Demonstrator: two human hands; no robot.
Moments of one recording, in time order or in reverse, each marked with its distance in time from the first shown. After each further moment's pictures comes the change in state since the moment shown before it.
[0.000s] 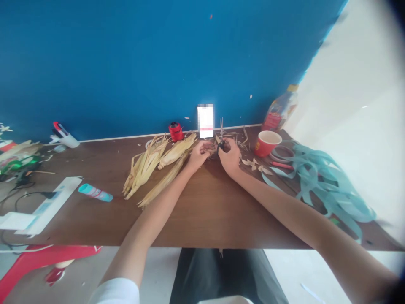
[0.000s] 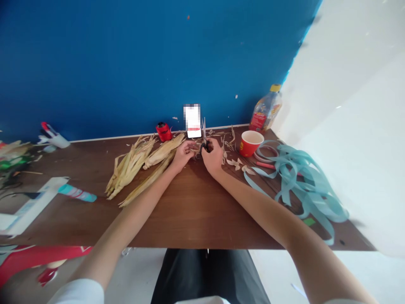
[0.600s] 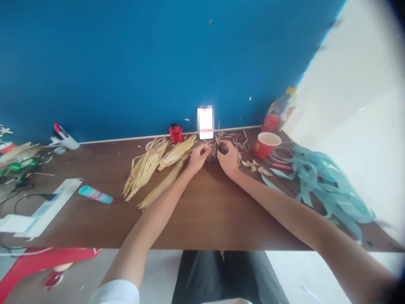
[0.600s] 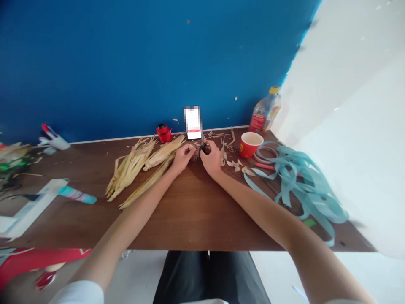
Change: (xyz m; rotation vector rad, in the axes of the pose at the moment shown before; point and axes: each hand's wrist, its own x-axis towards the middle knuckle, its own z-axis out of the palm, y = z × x) left_hand 0.001 -0.003 -0.001 0.052 -0.007 0.092; right_hand -0.003 -0.008 -0.001 0.024 -0.082 0.015
